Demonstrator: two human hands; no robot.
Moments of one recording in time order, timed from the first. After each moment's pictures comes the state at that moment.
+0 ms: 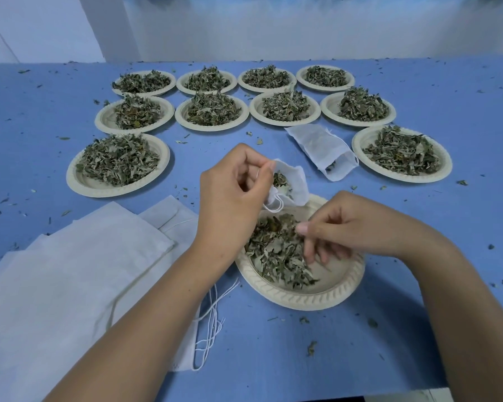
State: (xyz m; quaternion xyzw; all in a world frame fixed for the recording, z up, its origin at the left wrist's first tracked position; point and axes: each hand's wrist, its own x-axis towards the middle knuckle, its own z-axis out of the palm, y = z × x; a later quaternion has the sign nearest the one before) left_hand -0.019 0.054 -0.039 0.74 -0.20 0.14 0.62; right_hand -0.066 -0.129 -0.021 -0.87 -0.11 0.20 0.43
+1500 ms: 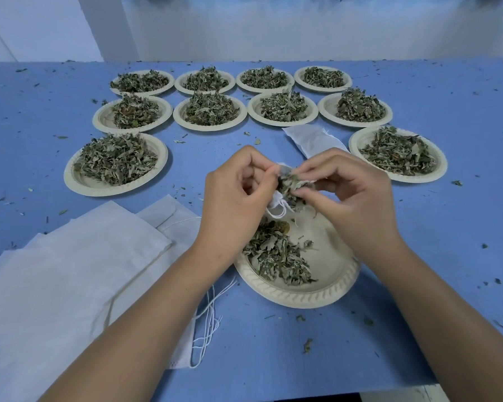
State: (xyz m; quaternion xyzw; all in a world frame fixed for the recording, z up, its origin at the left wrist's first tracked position) left_hand -0.024 0.051 -0.037 0.73 -0.22 0.11 0.63; right_hand -0.060 -0.108 -0.037 -0.77 -0.20 -0.29 0.53
